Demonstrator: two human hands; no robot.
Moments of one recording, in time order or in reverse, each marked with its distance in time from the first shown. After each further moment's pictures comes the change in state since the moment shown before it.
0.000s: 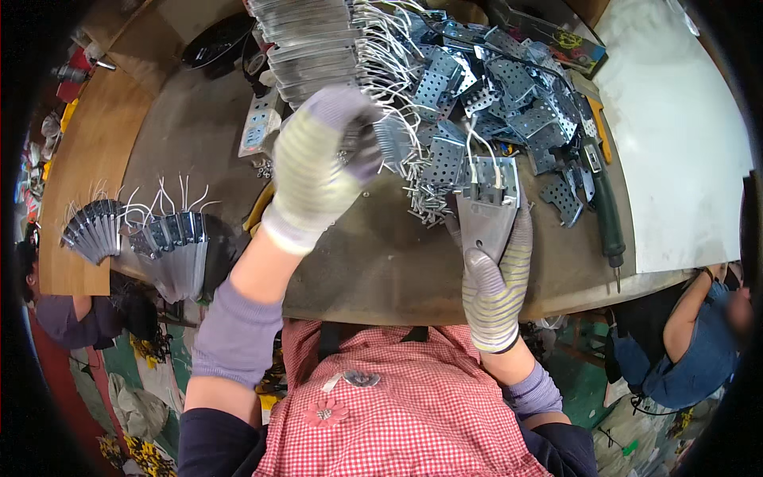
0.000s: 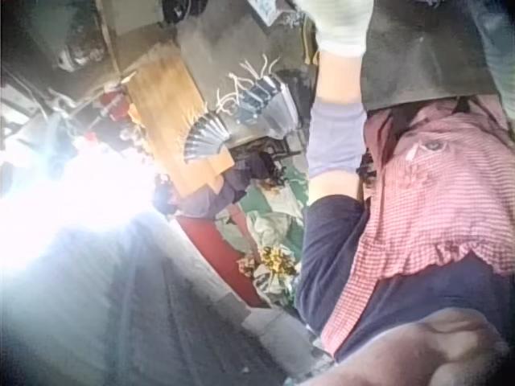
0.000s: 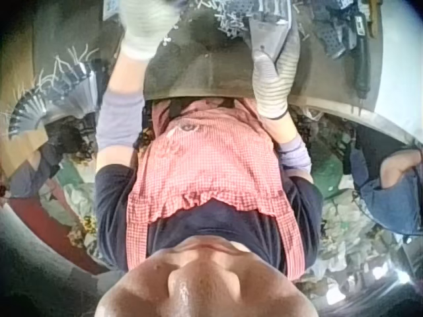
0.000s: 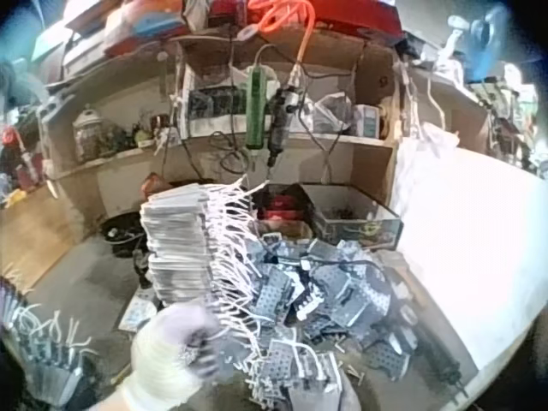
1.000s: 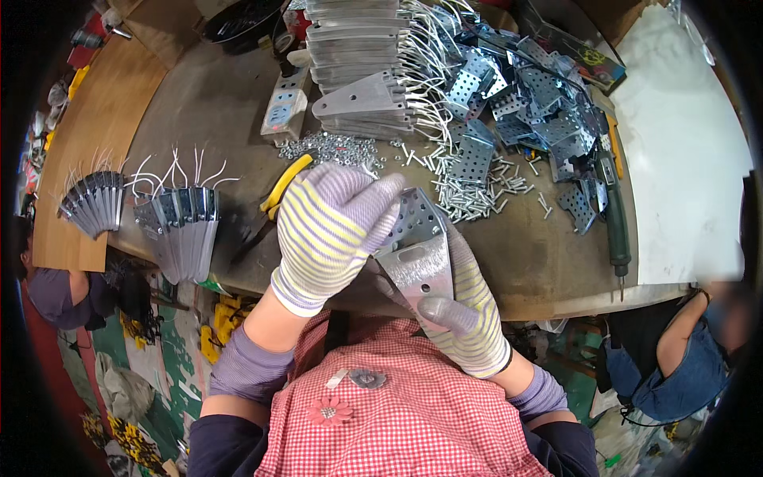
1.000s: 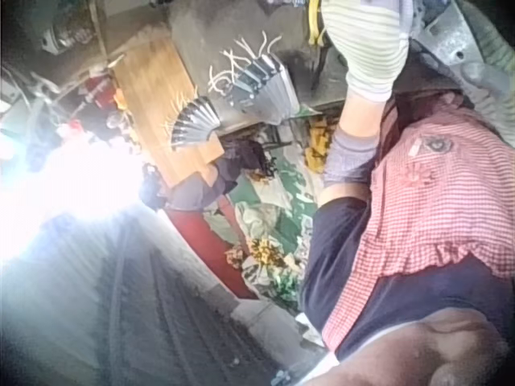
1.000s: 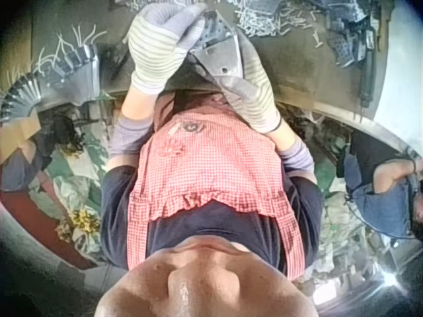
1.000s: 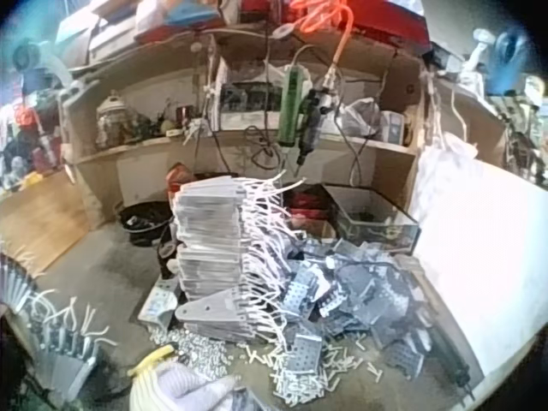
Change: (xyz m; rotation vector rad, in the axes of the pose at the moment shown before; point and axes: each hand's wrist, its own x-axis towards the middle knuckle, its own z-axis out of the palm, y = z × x) left_hand -0.055 0.036 -0.041 0.382 -0.129 0.016; right_hand -0.027 -0.038 0.047 0.752 -0.412 0.666
